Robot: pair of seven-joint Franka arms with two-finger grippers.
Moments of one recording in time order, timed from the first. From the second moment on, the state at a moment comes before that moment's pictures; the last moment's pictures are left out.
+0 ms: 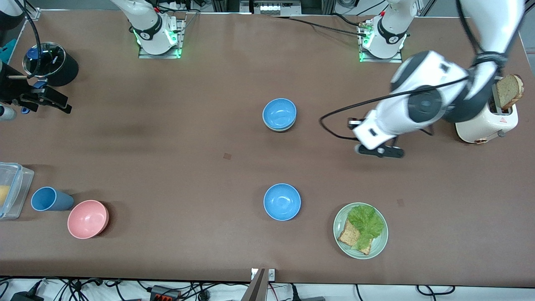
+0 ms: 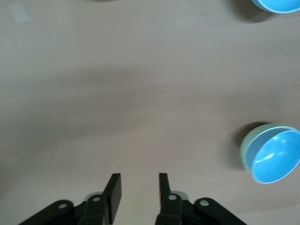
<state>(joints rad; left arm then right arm) 0.50 0.47 -0.95 -1.62 0.24 1.66 -0.35 -0.05 -0.02 -0.03 -1.74 0.02 1.71 -0.03</state>
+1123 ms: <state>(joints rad) 0.16 0.10 -0.08 -1.55 0.06 1.61 0.11 -0.05 -0.02 -0.03 -1.74 0.00 1.71 -0.03</state>
